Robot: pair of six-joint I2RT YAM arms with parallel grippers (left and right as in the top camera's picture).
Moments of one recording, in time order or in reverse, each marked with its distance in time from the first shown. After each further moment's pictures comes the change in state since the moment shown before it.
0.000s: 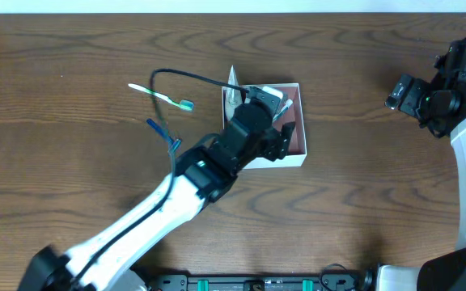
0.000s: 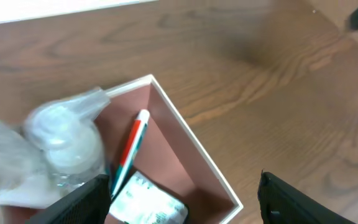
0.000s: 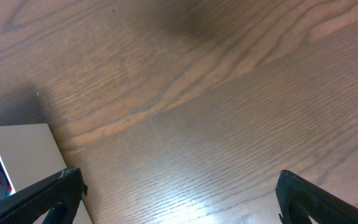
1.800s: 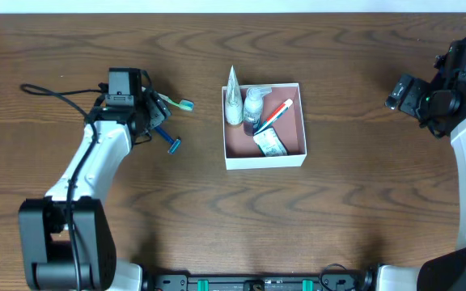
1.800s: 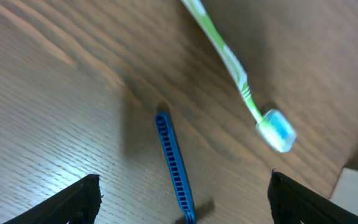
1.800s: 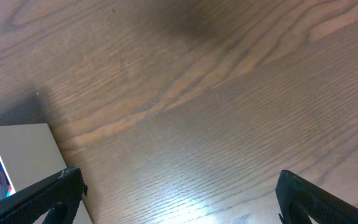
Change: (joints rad) left arm 0.737 0.265 0.046 -0.327 0.024 -0.307; right arm 0.000 0.000 0.000 0.000 0.000 0.000
